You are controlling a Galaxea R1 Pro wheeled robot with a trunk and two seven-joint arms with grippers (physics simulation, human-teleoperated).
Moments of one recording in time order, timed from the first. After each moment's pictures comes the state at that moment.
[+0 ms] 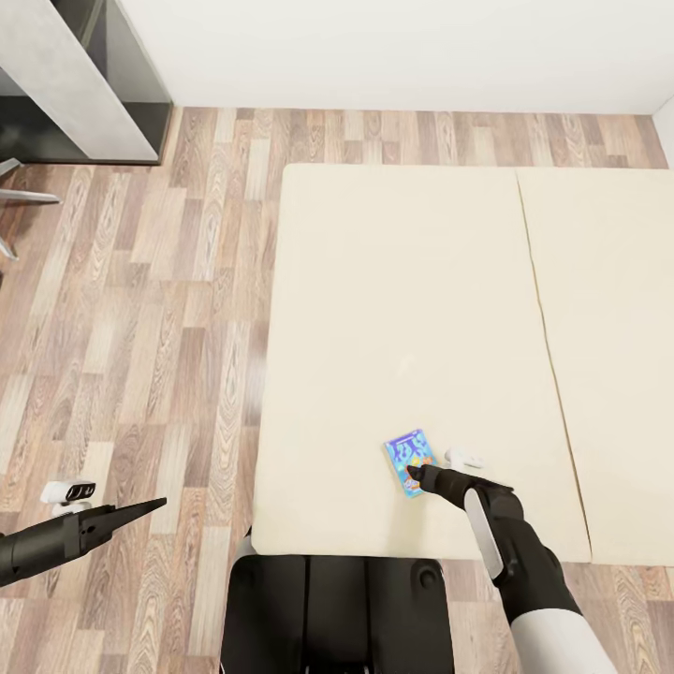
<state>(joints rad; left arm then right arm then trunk) -0.25 0.40 0.41 -1.36 0.29 0.92 -1.57 -0.53 0.06 -0.12 -1.12 -0.15 0.67 0.06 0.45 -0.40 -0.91</state>
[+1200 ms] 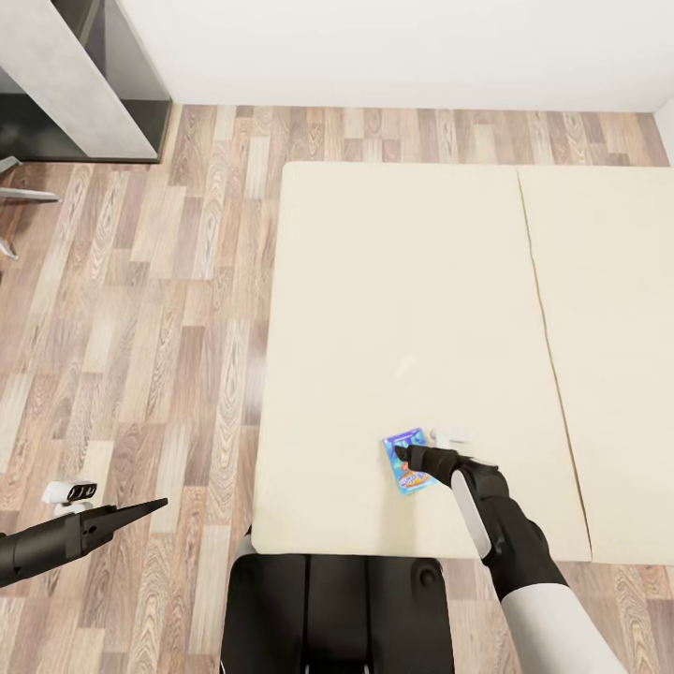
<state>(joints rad) -0.25 0.40 0.41 -1.36 0.29 0.92 -1.57 -0.60 0.05 -0.01 -1.11 -0.15 0.63 0.06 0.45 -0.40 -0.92</state>
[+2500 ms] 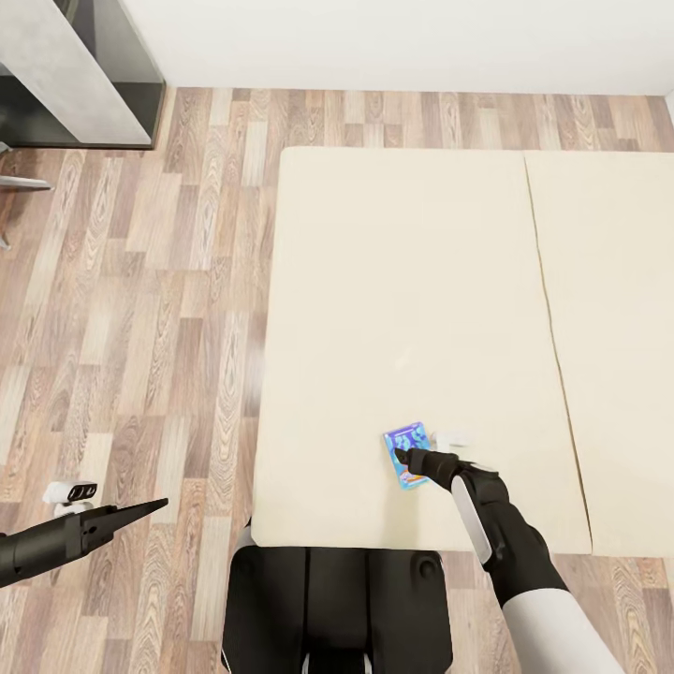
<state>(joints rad) -0.25 0.40 0.41 -1.36 0.29 0.92 -1.57 -0.59 0.04 -0.01 -1.09 -0.16 0.60 0.06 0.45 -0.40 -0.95</state>
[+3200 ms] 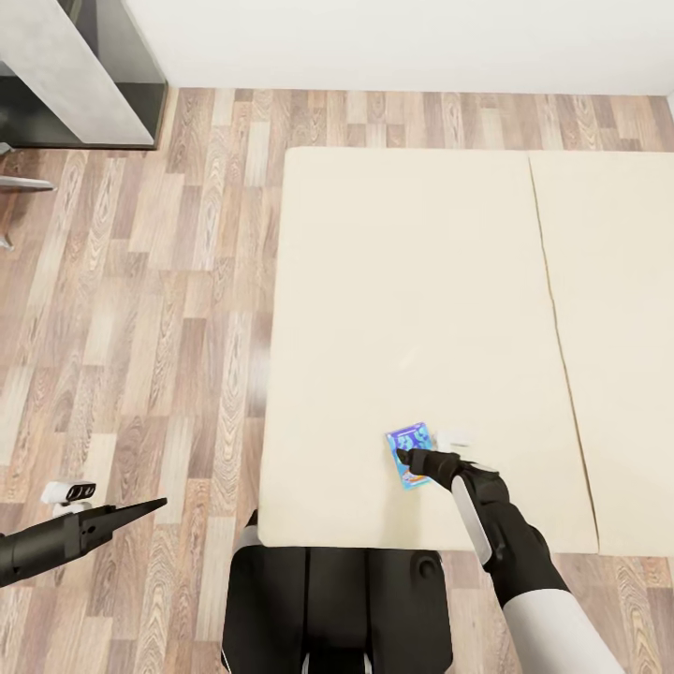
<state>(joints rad) -0.24 0.40 0.41 -1.36 0.29 0.92 -1.57 -0.58 0.04 -0.01 -1.10 -0.14 0.59 0.06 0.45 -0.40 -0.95</state>
